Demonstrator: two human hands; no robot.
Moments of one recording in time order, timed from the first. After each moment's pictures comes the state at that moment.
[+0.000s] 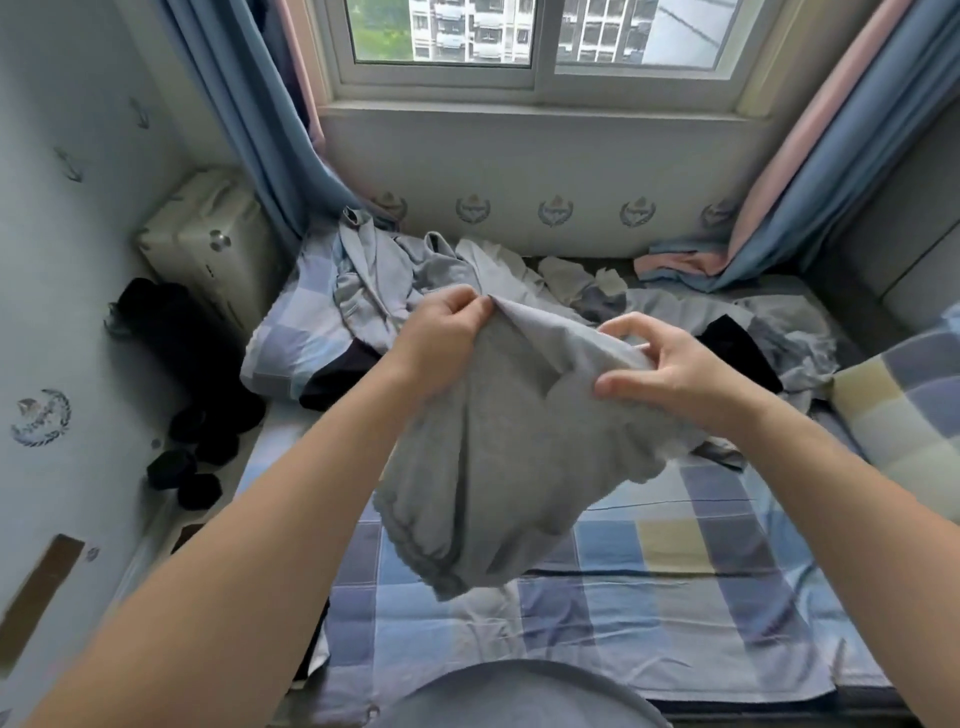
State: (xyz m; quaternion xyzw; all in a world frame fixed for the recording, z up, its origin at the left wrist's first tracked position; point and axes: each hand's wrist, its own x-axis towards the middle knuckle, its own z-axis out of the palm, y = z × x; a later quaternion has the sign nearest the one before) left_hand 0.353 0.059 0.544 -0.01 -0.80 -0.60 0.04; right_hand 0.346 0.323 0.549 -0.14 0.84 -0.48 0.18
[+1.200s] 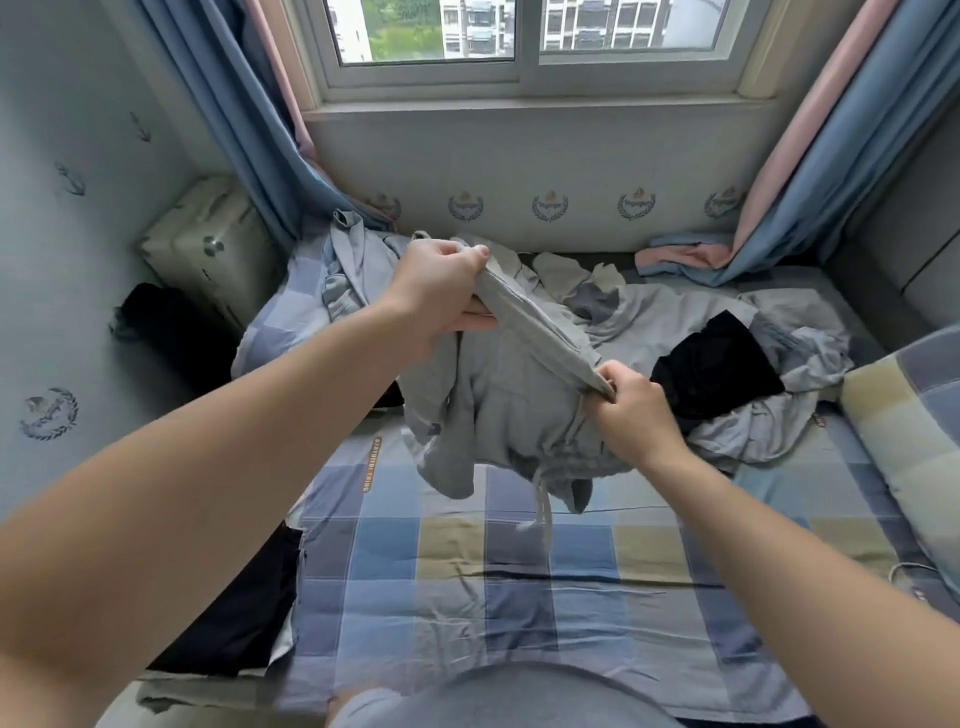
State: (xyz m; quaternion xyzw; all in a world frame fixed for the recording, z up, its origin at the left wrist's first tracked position) left_hand 0.306 0.197 0.596 0.15 -0.74 -0.66 0.00; right_hand 0.319 0.413 0.474 -0.03 0.92 -0.40 0.03
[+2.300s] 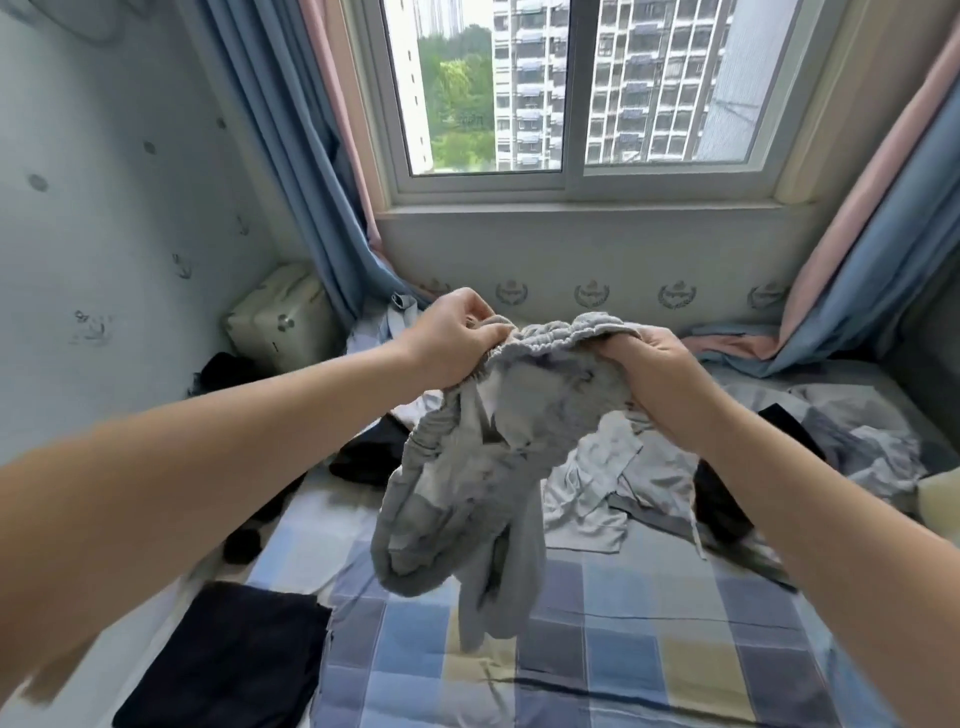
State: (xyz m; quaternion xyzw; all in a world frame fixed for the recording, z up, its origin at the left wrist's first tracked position) left_hand 0.301 0.146 0.640 0.05 -0.90 -0.44 0.06; right_hand 0.278 0.365 0.613 -0.13 0.70 -0.69 0.11
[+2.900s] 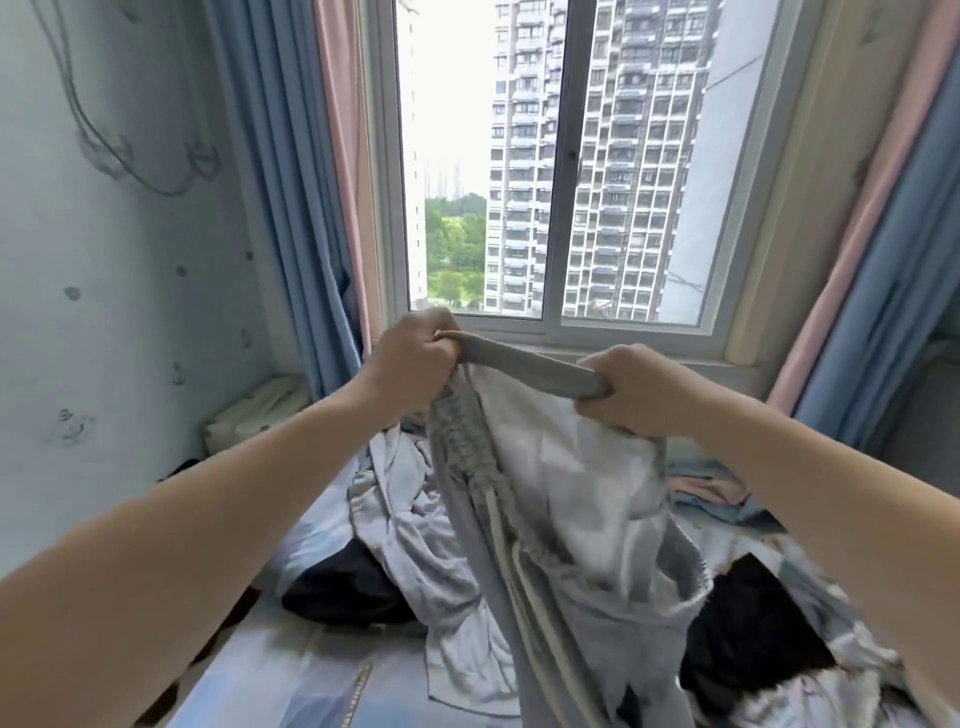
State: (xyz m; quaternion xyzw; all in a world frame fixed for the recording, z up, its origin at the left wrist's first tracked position) left_hand 0.301 0.131 0.756 -0.02 -0.89 -0.40 0.24; right_hand 0.234 0.377 0.753 -0.32 0.93 -0.18 -0.08
